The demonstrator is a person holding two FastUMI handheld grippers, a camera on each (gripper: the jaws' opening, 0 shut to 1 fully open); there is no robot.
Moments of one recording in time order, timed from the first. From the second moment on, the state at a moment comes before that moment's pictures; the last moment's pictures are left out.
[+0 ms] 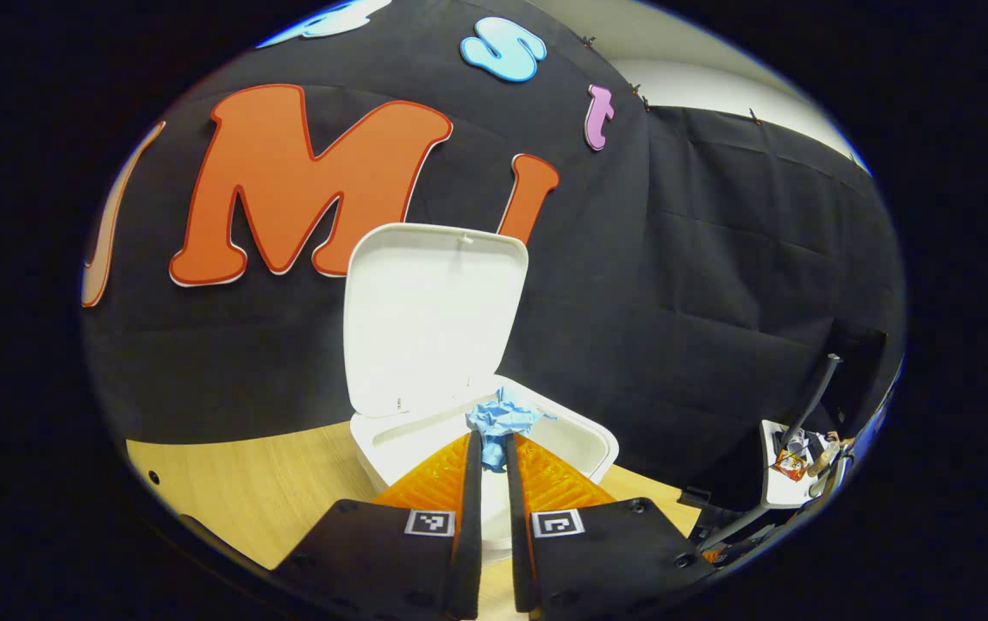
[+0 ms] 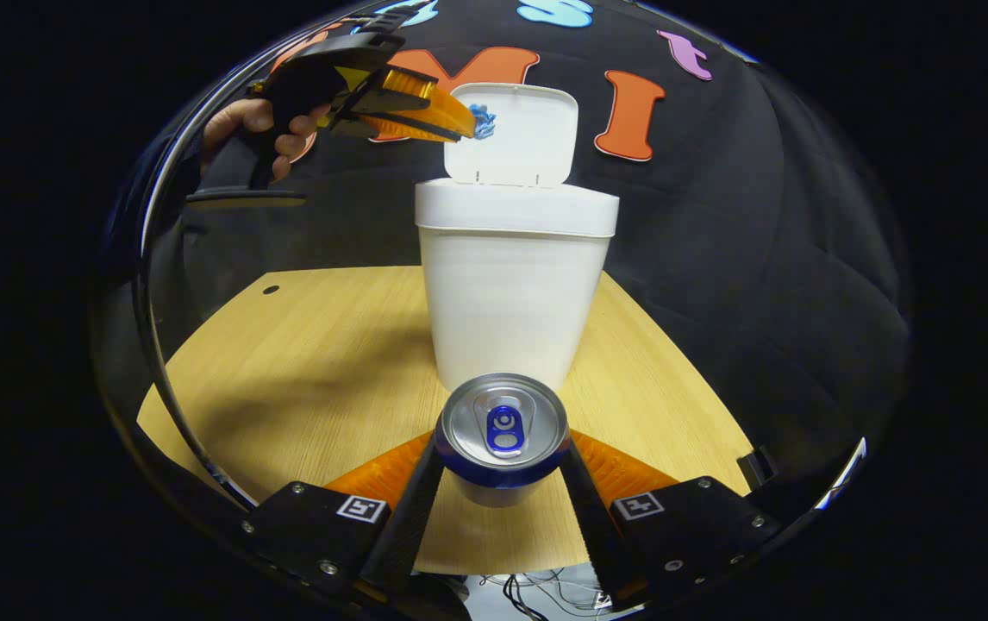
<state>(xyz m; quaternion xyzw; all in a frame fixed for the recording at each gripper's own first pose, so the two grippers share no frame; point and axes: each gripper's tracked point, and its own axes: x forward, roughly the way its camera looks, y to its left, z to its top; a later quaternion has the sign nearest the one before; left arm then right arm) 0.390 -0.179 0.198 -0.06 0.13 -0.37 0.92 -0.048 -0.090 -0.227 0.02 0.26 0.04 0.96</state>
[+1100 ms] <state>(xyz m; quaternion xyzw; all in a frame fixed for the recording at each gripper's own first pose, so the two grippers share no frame) 0.340 -0.027 0.134 -0.04 0.09 -0.29 0.95 0.006 -0.116 -0.095 -0.03 0.17 0.05 0.98</state>
